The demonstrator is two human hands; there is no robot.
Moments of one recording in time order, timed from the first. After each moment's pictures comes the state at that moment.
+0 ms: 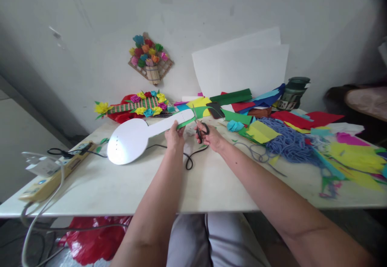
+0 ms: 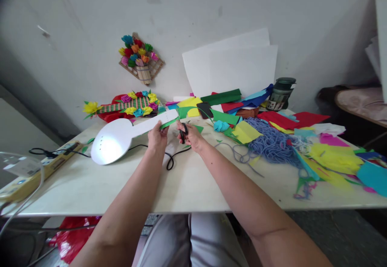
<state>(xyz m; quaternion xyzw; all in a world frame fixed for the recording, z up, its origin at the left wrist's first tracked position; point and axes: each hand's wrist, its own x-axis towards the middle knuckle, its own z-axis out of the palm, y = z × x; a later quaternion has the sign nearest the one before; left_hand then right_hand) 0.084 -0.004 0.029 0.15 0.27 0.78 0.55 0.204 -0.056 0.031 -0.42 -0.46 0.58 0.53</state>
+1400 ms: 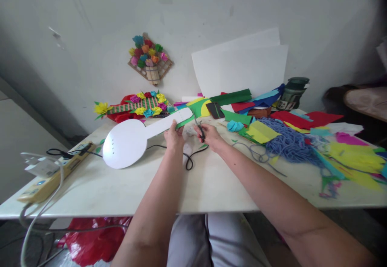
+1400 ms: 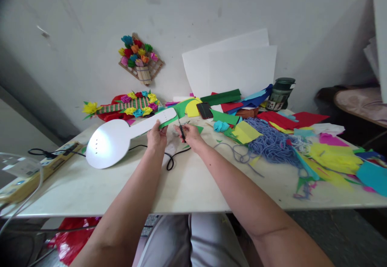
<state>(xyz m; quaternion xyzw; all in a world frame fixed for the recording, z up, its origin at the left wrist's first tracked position) 0.084 -0.008 0.033 0.16 0.27 0.77 0.55 0.194 -0.052 0.027 -0.47 -0.46 0.49 0.57</state>
